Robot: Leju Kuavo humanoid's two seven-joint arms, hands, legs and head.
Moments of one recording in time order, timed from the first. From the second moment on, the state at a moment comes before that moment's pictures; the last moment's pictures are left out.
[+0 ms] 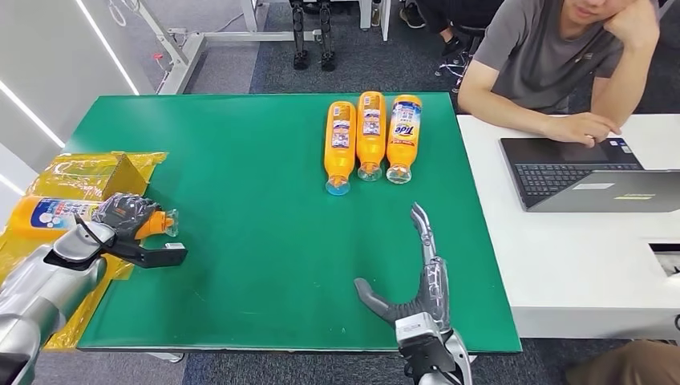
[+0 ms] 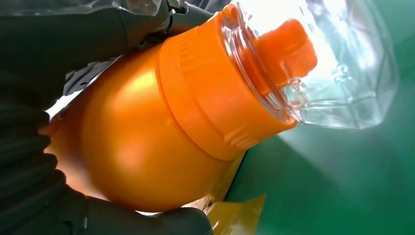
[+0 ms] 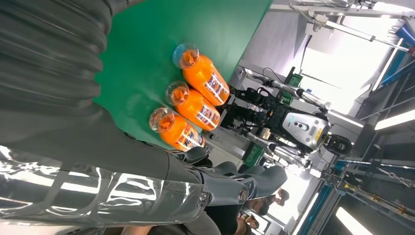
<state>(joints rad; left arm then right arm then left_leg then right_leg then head) -0.82 0.40 -0.67 -0.39 -1.40 0.32 -0.38 0.01 0.05 0.57 -1.60 0.35 -0.55 -0.48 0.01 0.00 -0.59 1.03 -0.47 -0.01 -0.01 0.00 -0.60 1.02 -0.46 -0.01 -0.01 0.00</state>
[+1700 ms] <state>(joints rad) -0.75 0.42 -0.64 -0.39 -1.31 0.35 -0.40 0.04 0.05 0.58 -1.63 0.37 -0.54 -0.44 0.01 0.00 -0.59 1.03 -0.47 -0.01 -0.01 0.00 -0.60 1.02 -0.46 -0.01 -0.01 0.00</state>
